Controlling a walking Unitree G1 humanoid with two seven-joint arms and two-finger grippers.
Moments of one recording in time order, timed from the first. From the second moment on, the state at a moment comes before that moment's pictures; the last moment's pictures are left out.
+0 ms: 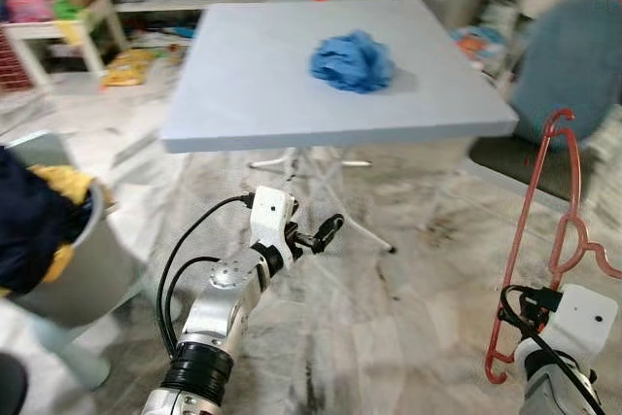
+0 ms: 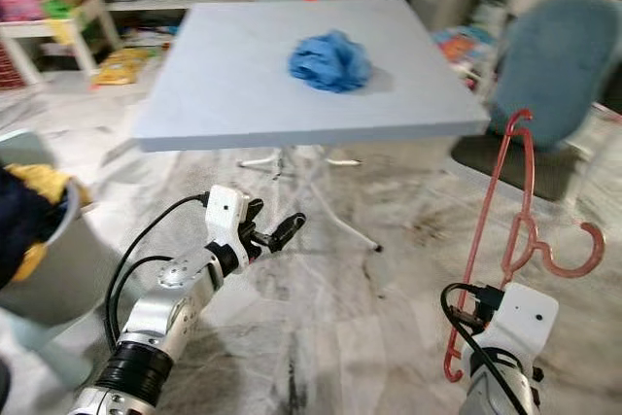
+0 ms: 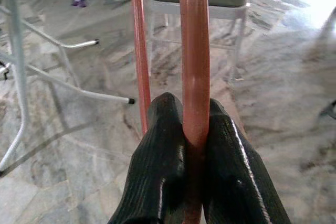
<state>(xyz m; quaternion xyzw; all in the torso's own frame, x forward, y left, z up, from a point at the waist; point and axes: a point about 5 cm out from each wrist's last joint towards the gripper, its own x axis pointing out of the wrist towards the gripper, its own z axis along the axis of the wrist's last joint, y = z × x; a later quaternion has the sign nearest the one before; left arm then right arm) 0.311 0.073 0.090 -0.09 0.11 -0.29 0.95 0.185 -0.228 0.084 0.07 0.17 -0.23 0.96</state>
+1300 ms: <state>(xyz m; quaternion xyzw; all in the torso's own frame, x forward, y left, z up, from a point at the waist) 0.311 0.065 0.090 -0.09 0.14 -0.31 0.94 0.190 -0.226 0.085 0.08 0.17 -0.23 0.96</state>
